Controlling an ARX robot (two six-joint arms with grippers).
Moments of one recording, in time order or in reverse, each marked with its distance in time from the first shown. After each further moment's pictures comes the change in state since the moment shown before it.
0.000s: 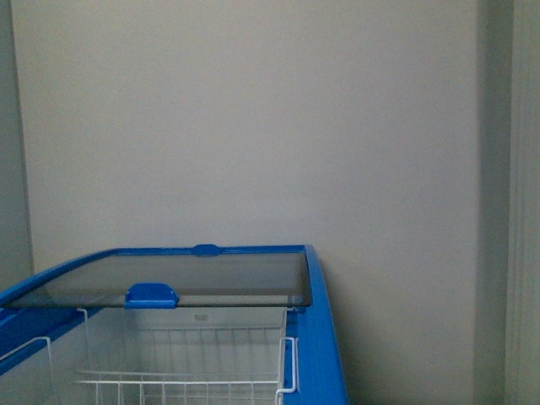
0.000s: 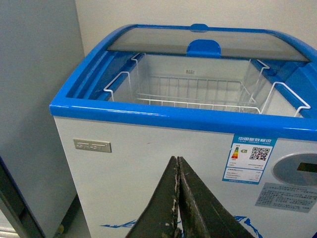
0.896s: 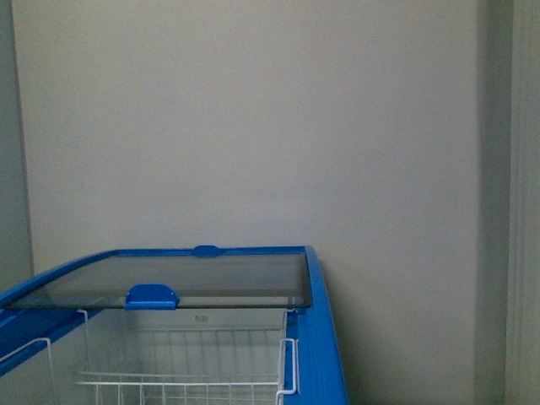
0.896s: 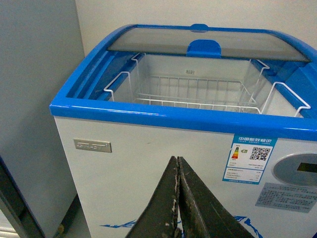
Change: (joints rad) left arm 0.000 0.000 0.000 0.000 0.000 0.000; right arm 0.000 -0.296 -0.091 -0.179 -0.001 -0.001
